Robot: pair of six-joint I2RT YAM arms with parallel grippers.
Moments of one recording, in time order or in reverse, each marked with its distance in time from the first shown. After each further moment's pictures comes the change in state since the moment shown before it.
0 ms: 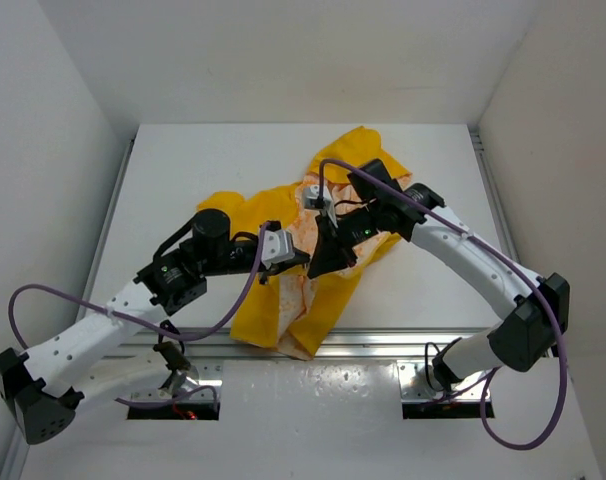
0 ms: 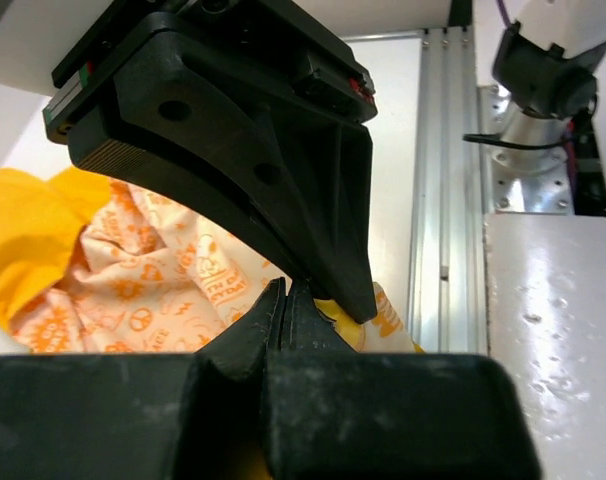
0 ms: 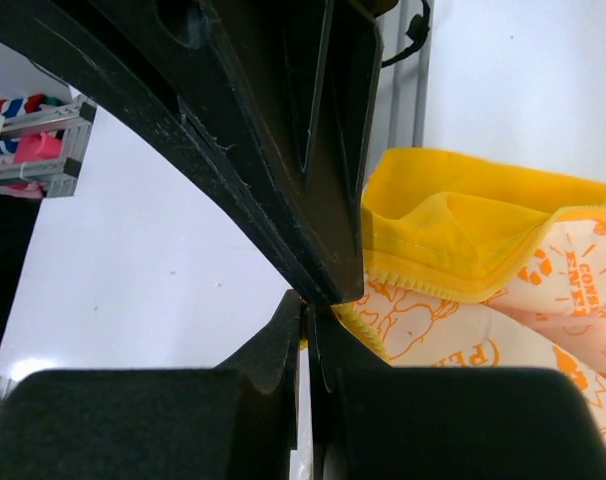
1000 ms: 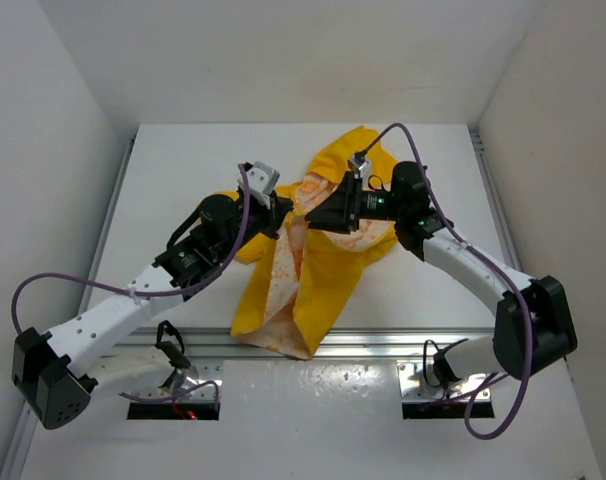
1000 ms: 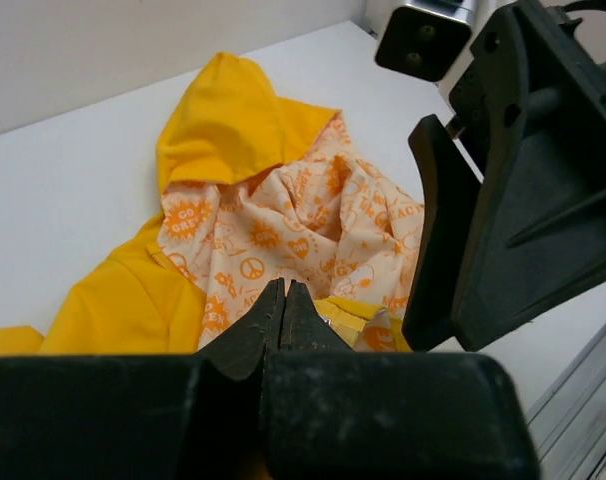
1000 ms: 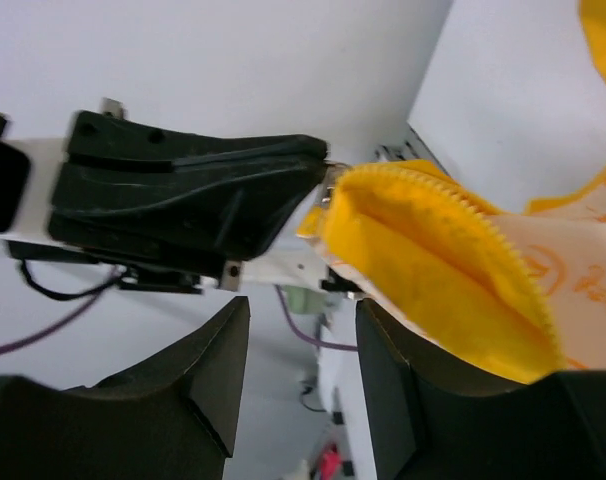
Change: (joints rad) left arm 0.038 0.119 -0.002 0.250 -0.610 -0.441; right arm -0.213 -0.075 -0.444 1.164 0.126 1.564
